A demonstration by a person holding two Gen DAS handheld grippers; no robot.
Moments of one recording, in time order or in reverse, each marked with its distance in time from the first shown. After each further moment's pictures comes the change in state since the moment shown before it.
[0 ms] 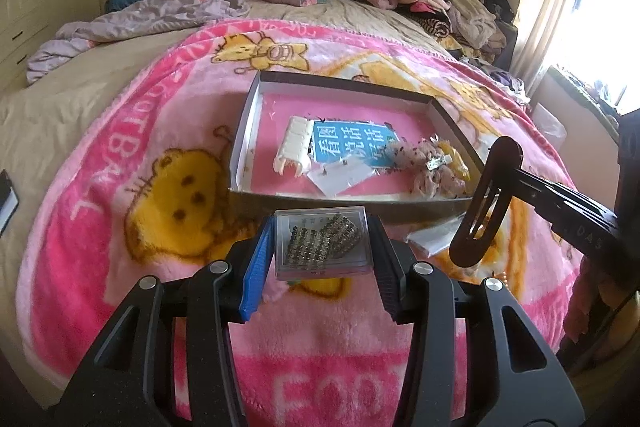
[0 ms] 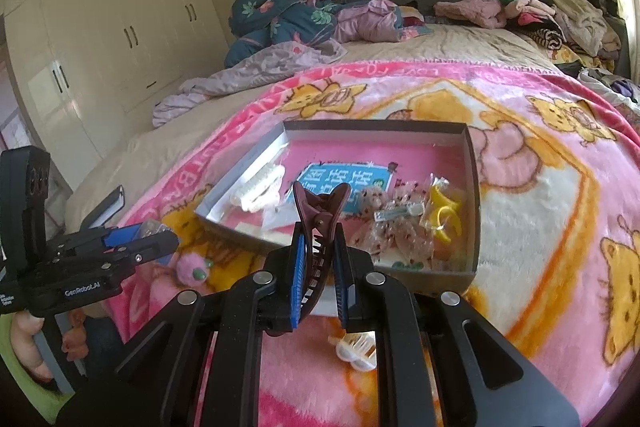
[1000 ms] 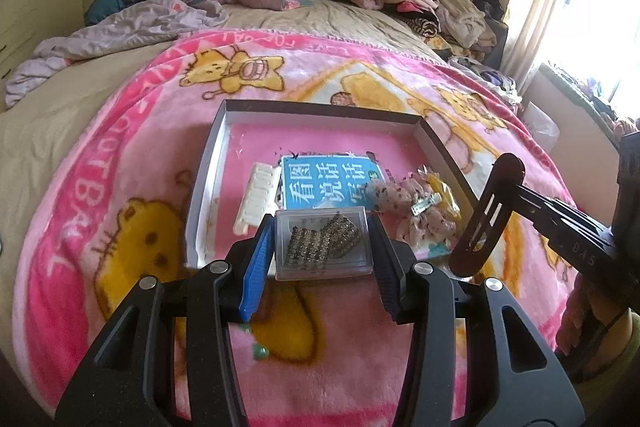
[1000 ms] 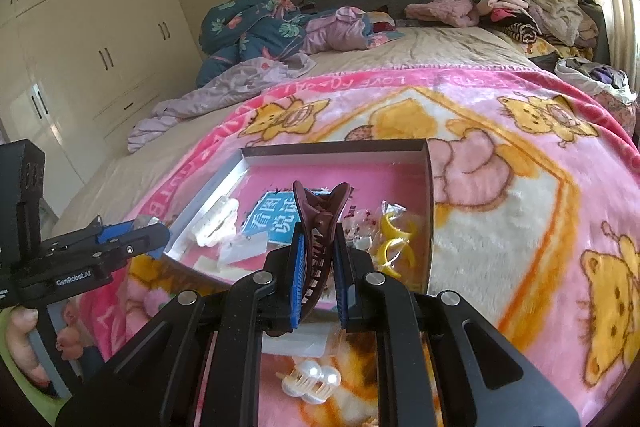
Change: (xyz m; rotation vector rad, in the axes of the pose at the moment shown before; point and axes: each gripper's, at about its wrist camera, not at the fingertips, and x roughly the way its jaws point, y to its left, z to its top) left arm 0.035 -0.021 0.050 0.039 0.002 -0.034; right arm 0.007 -0.041 0.022 0.065 -0.033 -0.066
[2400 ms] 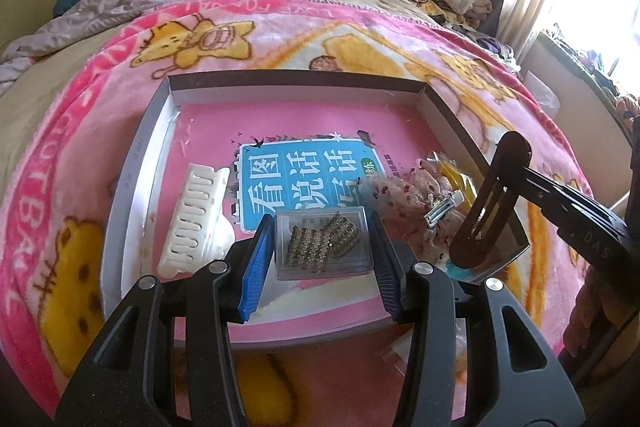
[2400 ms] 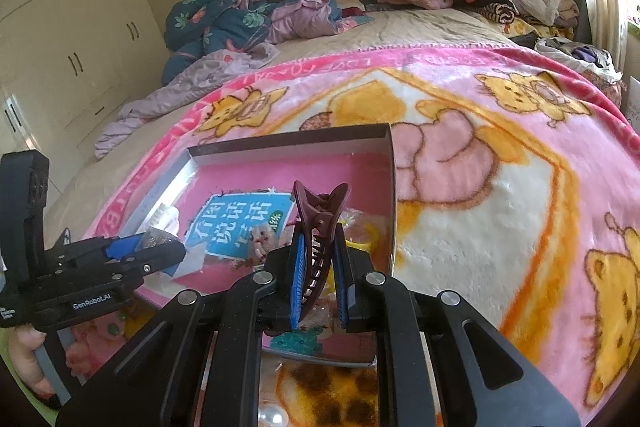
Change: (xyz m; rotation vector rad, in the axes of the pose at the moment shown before) left arm 0.079 -0.015 0.008 0.052 0.112 -0.031; right arm 0.048 -0.041 0.002 0.064 0.042 -0.077
